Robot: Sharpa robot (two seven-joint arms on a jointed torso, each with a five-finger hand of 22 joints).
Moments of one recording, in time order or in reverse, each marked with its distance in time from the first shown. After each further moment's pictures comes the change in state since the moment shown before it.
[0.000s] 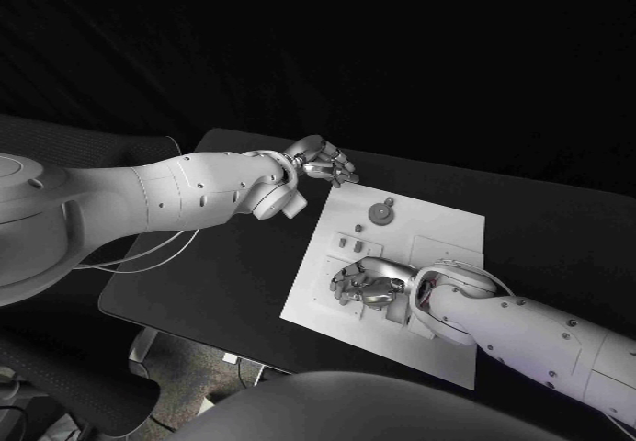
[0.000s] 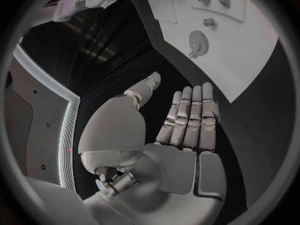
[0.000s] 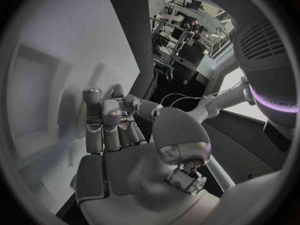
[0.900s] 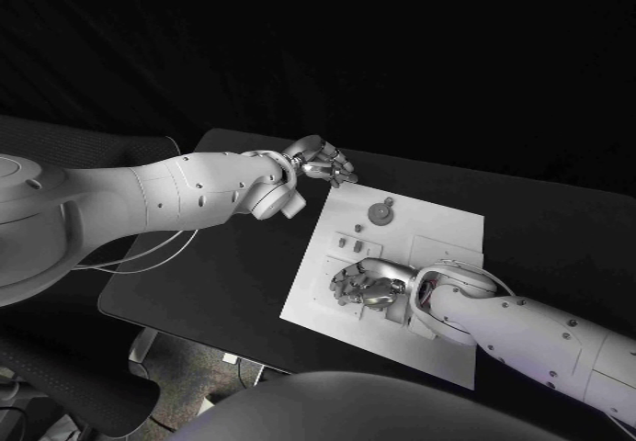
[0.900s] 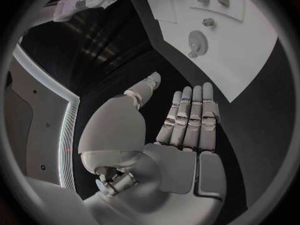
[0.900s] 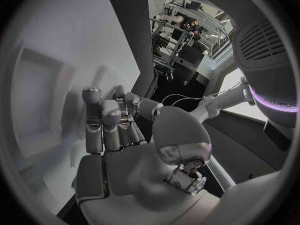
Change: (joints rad) left arm 0.000 -0.001 0.000 0.000 0.000 0.000 -0.002; left_hand 0.000 0.000 0.000 0.000 0.000 0.000 0.000 0.000 -0.001 0.000 0.000 -0.004 -0.001 0.000 0.000 0.000 0.001 -0.013 0.000 0.000 0.000 0.001; right arm 0.000 -0.004 0.000 0.000 -0.003 0.012 0.000; right_hand 0.009 -0.009 -0.006 -0.017 0.000 -0.043 -0.021 -0.017 -0.024 -0.028 -0.028 -0.005 -0.005 -0.008 0.014 0.013 -0.010 -0.001 0.000 0.004 -0.013 0.000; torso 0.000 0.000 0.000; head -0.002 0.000
